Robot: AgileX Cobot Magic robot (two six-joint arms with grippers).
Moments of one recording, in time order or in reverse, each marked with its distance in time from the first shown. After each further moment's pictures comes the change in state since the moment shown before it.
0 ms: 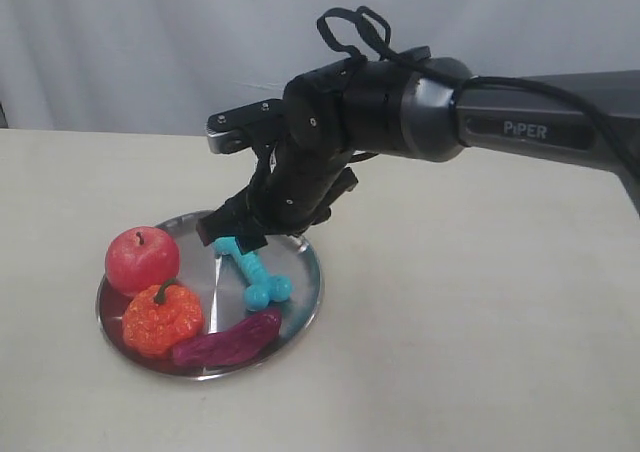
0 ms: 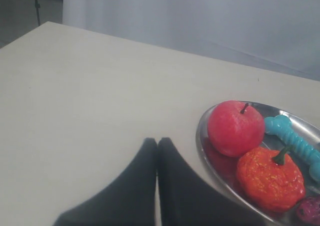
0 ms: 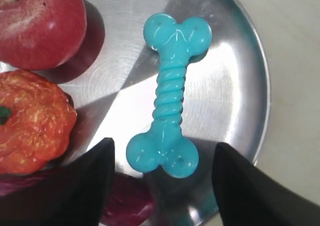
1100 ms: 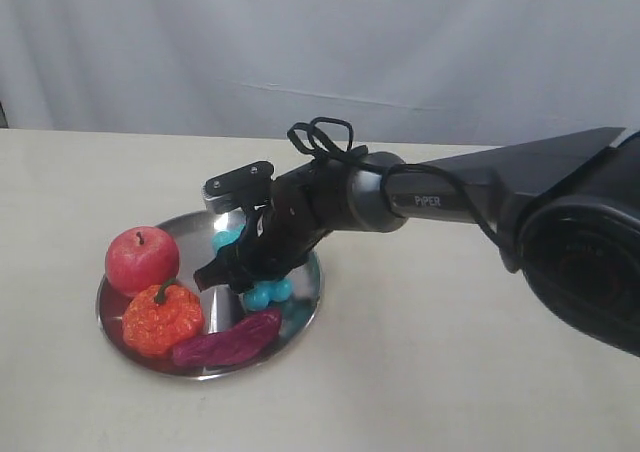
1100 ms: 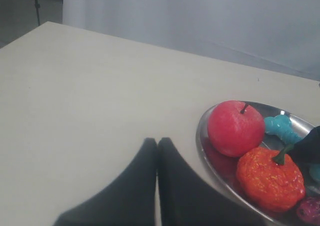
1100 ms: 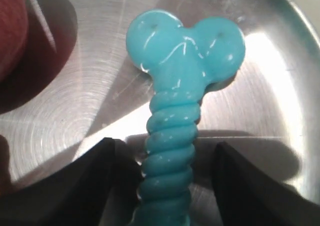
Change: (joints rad) left arm 0.000 0.000 0.000 0.000 0.000 0.000; right arm 0.000 0.229 -0.002 0.000 -0.299 -0.022
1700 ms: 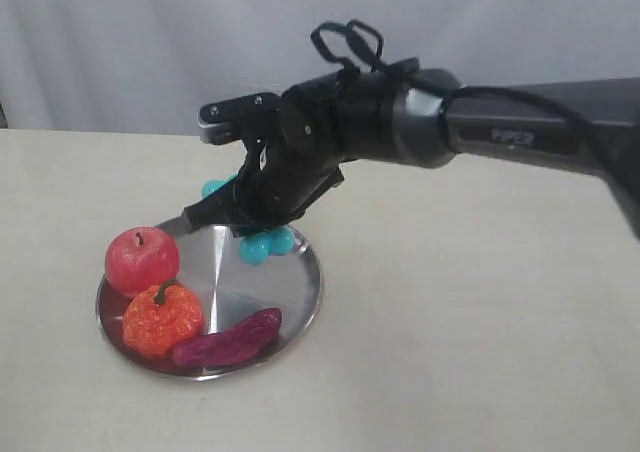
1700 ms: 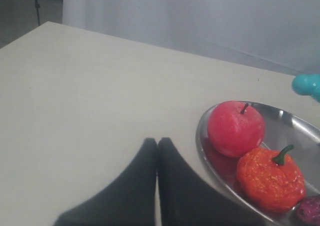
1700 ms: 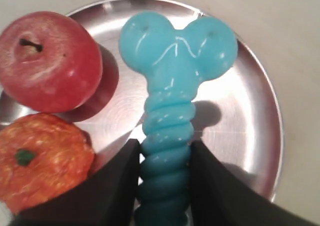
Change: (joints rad) left arm 0.000 0.000 0.000 0.000 0.000 0.000; right arm 0.011 -0.227 0.000 0.026 0.193 0.042
